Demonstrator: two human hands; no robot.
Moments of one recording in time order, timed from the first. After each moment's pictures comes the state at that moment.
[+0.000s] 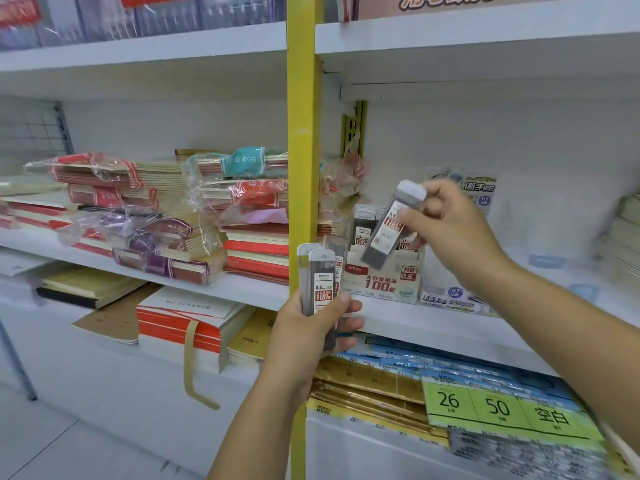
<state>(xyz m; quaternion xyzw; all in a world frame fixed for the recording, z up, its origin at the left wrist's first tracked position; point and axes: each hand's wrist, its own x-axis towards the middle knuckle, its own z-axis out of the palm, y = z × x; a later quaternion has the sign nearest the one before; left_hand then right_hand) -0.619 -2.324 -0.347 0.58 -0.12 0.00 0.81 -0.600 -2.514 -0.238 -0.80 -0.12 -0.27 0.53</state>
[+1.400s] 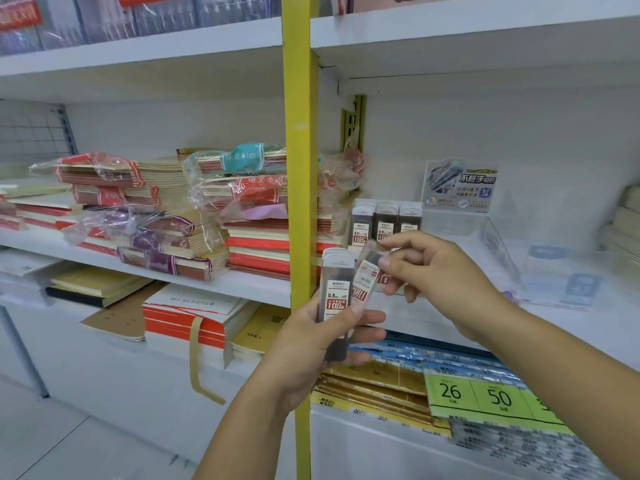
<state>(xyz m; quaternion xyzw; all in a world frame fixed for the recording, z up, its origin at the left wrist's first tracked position) -0.631 -2.315 -0.348 0.59 -0.20 -0.14 0.77 -0.626 -2.504 -0.283 -0.78 -0.16 -0.14 0.59</state>
